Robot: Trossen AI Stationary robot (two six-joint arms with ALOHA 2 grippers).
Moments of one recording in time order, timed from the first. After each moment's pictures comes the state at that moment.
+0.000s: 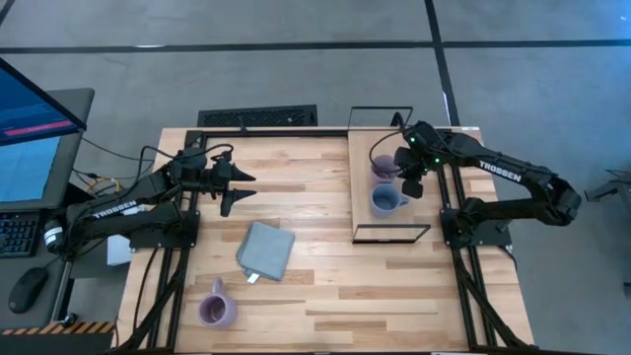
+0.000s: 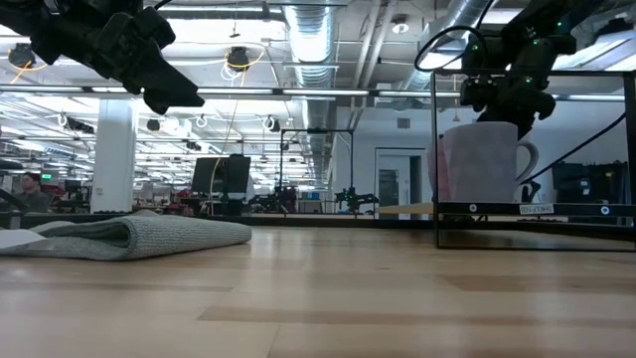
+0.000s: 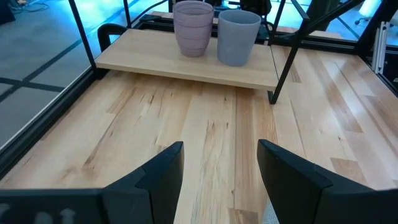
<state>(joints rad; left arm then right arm) 0.53 0.62 0.44 -0.20 0.38 0.09 -0.69 1.12 0.80 -0.84 -0.18 -0.50</state>
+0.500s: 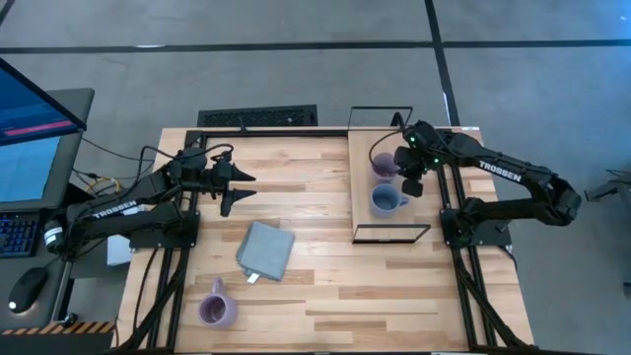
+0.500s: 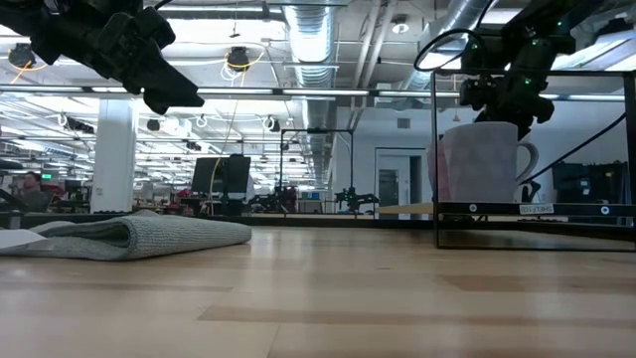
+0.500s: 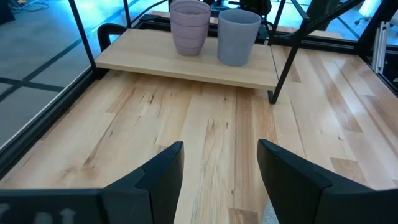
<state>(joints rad) 0.53 0.62 0.44 -0.20 0.38 0.09 -0.69 1.12 0.80 -0.83 -0.12 -0.52</state>
